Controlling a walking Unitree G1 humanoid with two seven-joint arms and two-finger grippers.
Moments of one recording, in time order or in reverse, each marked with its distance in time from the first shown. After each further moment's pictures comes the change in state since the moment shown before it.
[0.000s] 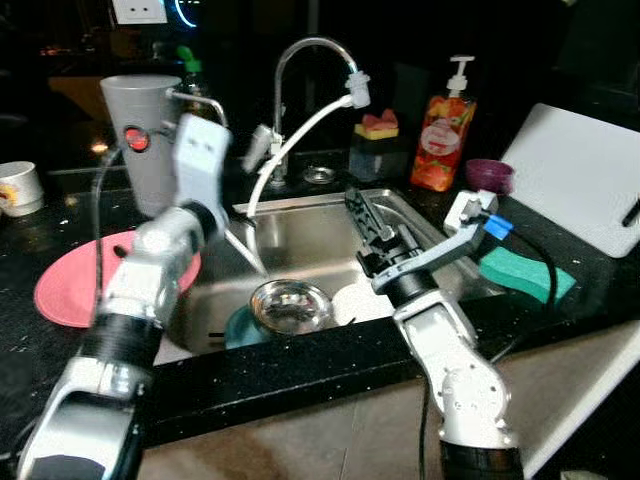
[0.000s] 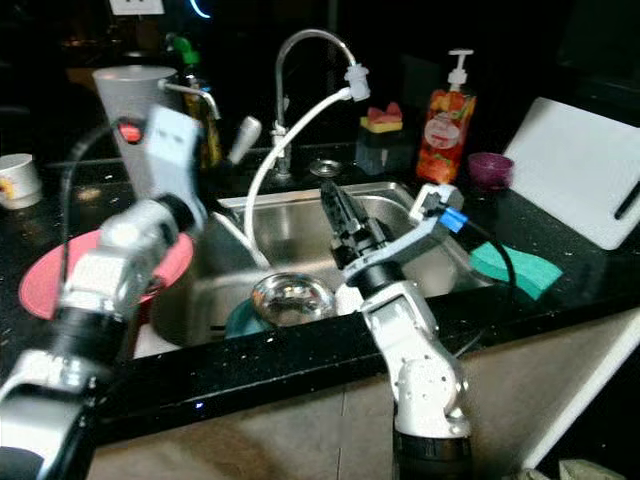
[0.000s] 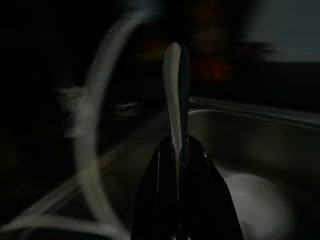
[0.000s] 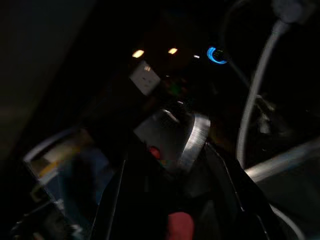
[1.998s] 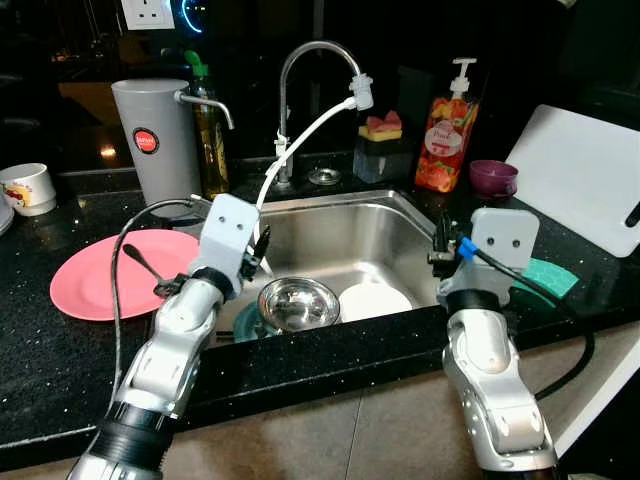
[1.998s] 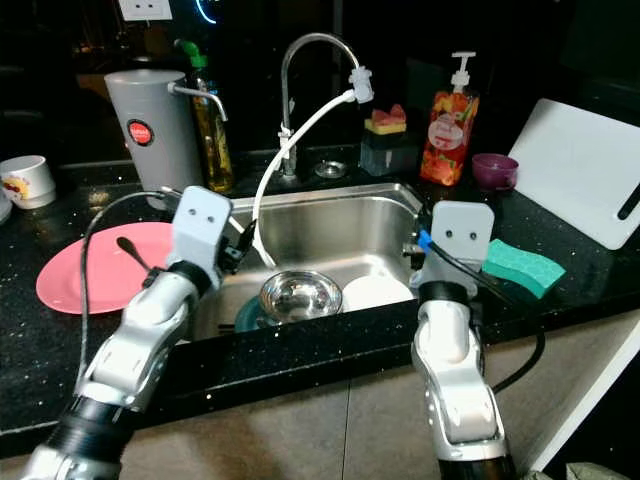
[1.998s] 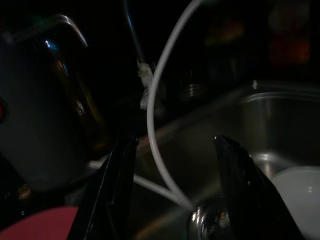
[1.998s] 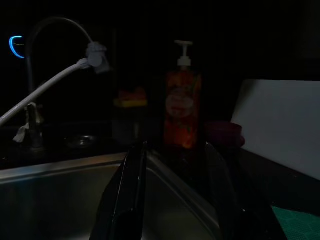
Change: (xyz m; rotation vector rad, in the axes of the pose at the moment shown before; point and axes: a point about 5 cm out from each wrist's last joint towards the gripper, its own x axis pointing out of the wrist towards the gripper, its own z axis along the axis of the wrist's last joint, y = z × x) left arm -0.037 -0.028 -0.023 0.108 -0.021 0.390; right arm -0.041 -0.058 0.032 -1.056 -0.109 -0.629
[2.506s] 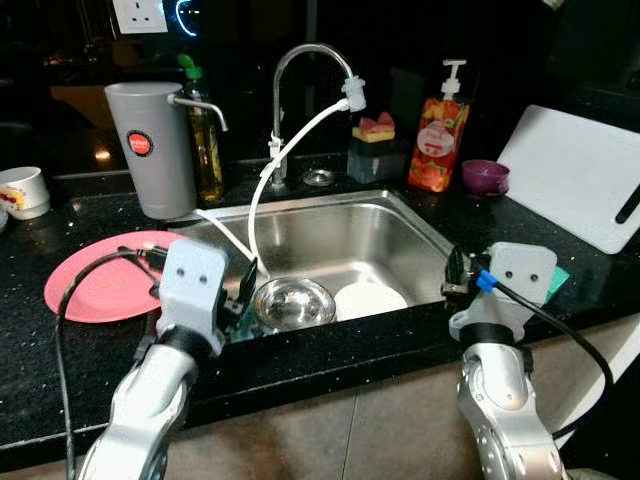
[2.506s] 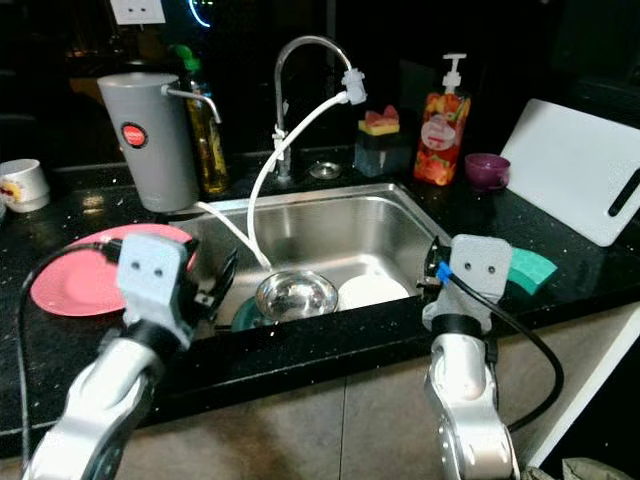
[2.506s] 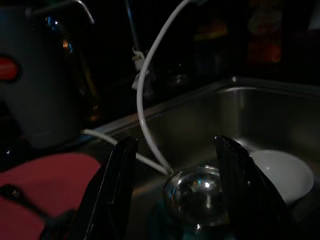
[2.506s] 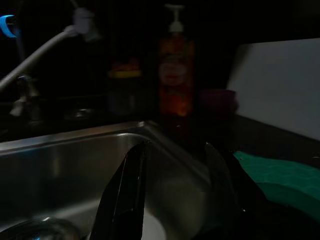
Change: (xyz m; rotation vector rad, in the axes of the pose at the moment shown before) left arm -0.084 -0.005 0.005 -0.083 0.049 0.019; right arm -0.026 -0.011 -0.019 0.043 0.096 0.007
